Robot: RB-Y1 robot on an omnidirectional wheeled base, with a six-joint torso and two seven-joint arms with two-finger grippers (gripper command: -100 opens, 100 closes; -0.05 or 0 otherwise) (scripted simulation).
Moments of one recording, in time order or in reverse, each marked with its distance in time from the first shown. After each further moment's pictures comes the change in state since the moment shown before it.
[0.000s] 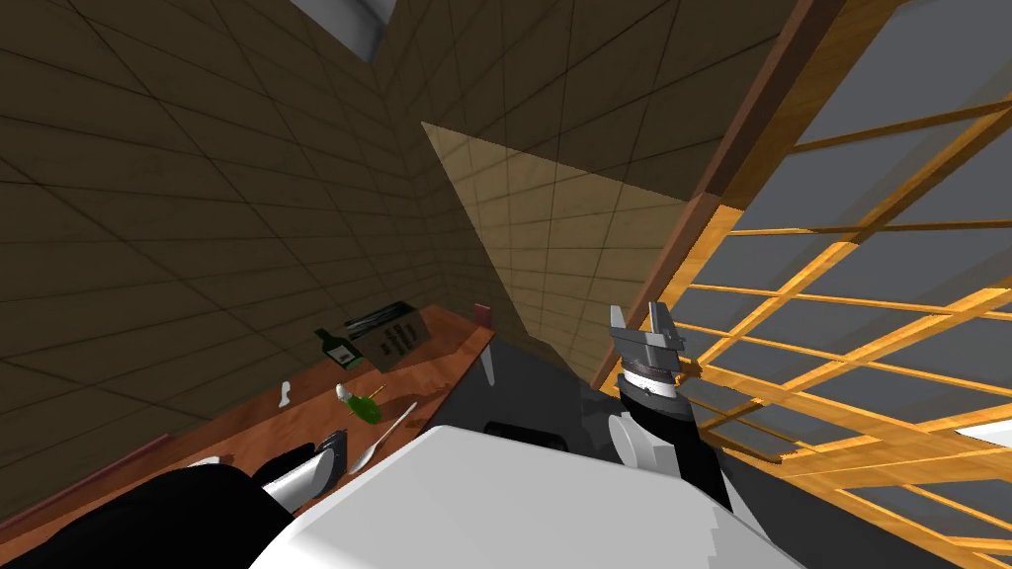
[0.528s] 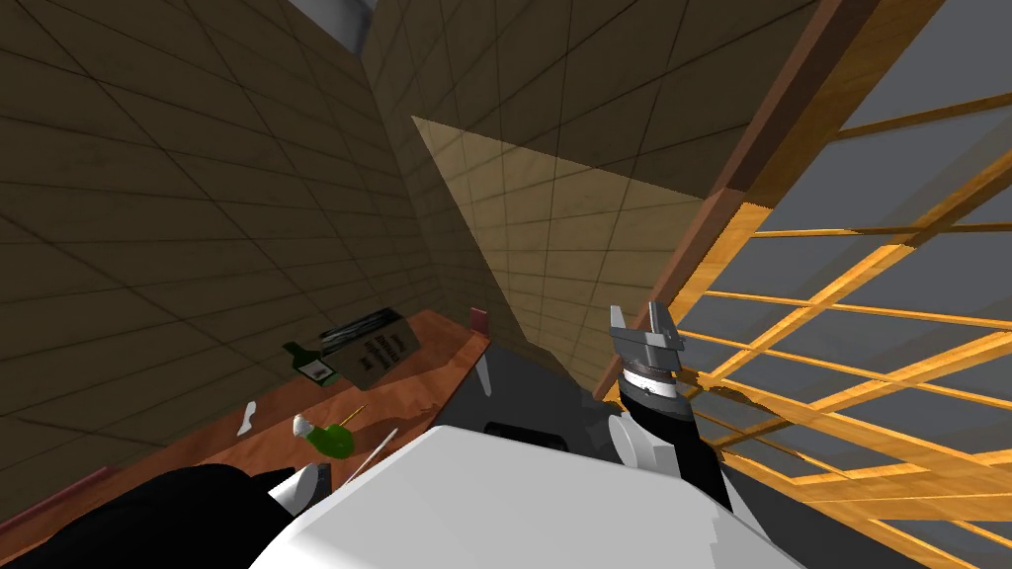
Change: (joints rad) left arm 0.002 -0.014 0.063 0.060 0.044 0.163 0.019; right arm 0.000 0.000 0.000 0.000 0.000 0.000 0.000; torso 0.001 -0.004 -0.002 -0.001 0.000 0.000
